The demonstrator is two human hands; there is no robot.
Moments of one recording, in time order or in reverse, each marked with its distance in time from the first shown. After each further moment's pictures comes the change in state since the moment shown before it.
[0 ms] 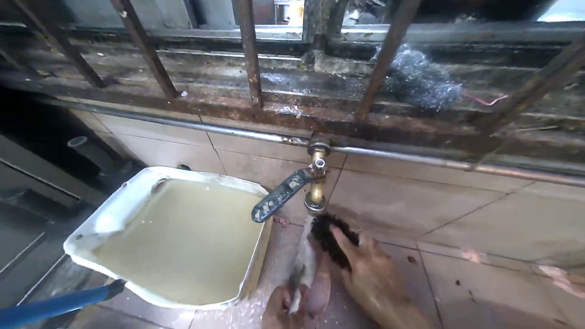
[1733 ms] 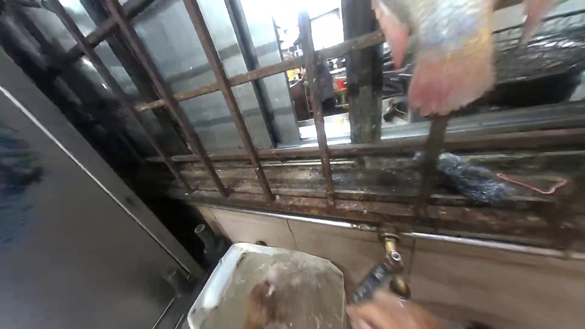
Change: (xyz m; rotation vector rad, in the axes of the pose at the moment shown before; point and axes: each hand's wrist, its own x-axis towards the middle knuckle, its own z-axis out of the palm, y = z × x) left_hand 0.173 0.040 -0.241 0.153 0.104 -0.128; right_hand 0.041 -0.143 -0.164 0.607 -0.010 -0.329
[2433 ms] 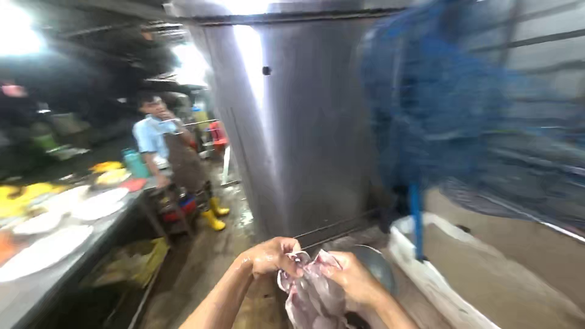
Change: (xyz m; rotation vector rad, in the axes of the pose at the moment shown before) left_hand -0.546 -0.071 -0.382 -0.422 -0.051 0.042; right_hand -0.120 -0.358 0.256 0.700 -0.966 -0.381
